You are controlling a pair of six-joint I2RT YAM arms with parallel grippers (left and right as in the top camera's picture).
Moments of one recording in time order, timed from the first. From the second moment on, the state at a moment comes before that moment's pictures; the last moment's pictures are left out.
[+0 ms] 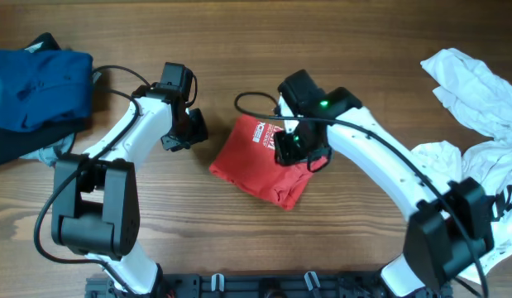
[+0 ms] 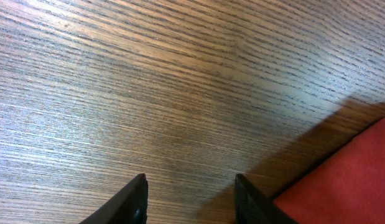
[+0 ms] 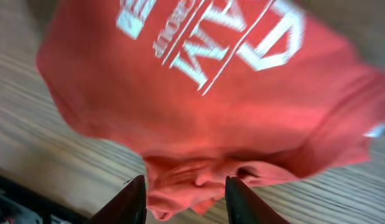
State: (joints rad) left arm -0.19 1.85 1.20 -0.80 0.07 -0.52; right arm 0.54 1.74 1.31 -1.03 -0.25 0.28
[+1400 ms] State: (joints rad) left arm -0.19 1.85 1.20 -0.82 0.07 -0.52; right arm 0.63 1.78 1.15 -1.07 0.01 0.43
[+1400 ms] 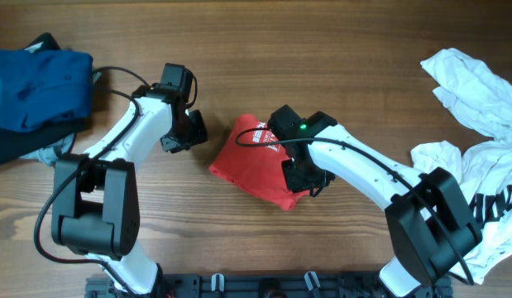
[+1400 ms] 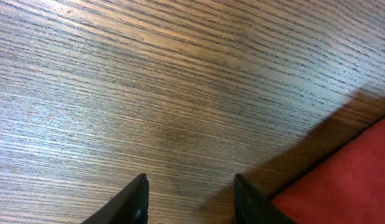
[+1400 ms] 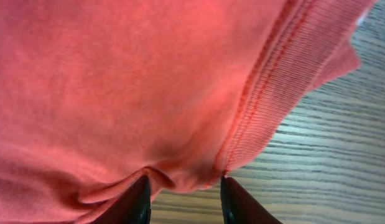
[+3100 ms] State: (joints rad) left arm 0.04 1.70 1.33 -0.88 0.26 -0.43; right arm 0.31 1.55 1.15 -0.91 -0.12 0.32
